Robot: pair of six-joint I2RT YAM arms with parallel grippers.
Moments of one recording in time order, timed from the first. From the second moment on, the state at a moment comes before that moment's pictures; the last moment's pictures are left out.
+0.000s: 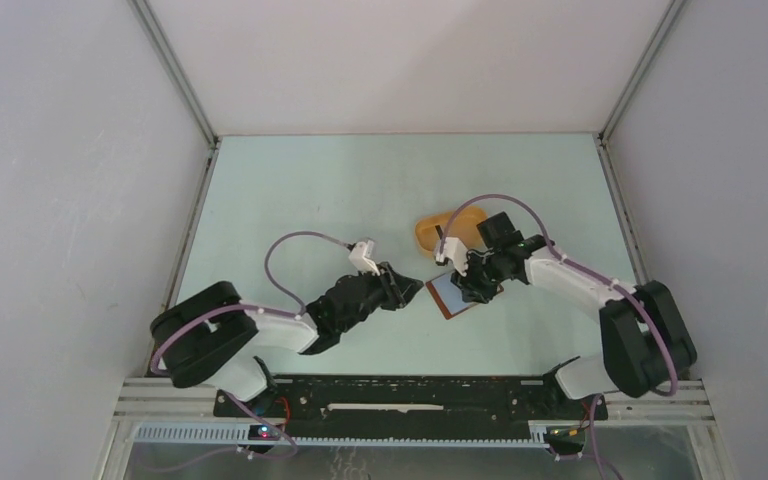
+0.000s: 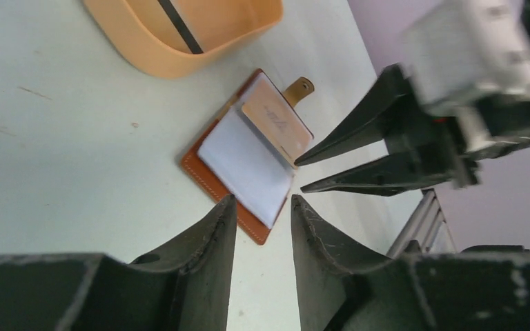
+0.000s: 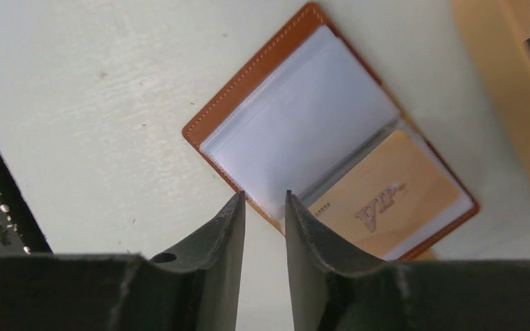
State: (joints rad) left arm -0.95 1.51 0.39 0.91 -0.16 -0.87; right arm 0.45 1.38 0.81 -0.55 -0.49 -0.74
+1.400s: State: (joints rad) left arm -0.96 1.58 0.40 0.79 -0.07 -1.10; right arm 0.08 1.63 1.00 -0.71 -0.48 -0.42
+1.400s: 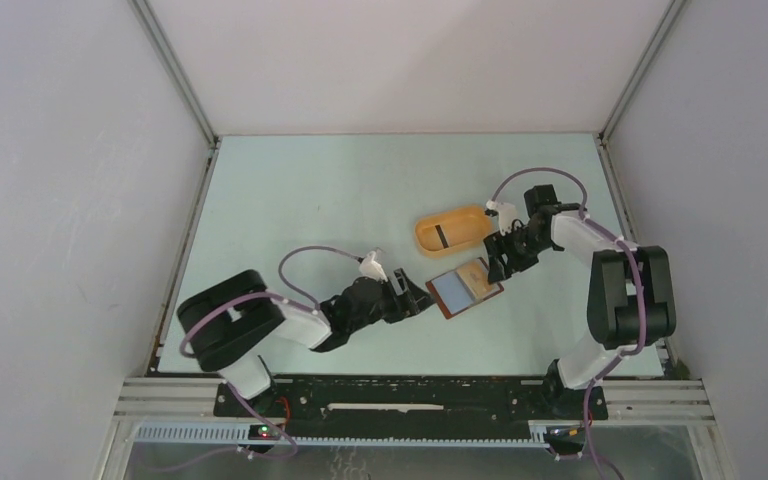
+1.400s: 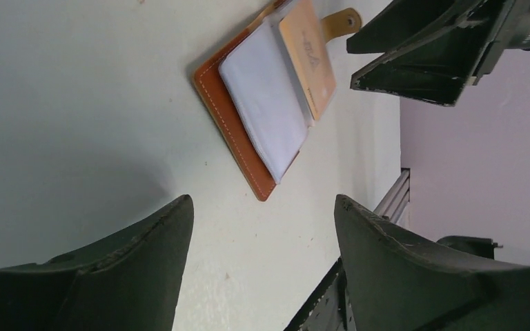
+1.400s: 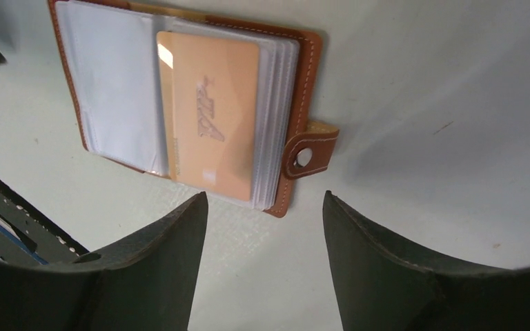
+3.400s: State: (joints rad) left arm -0.66 1.68 0.67 0.76 0.01 -0.54; right arm 0.24 2.01 1.54 -0.60 -0.62 0.04
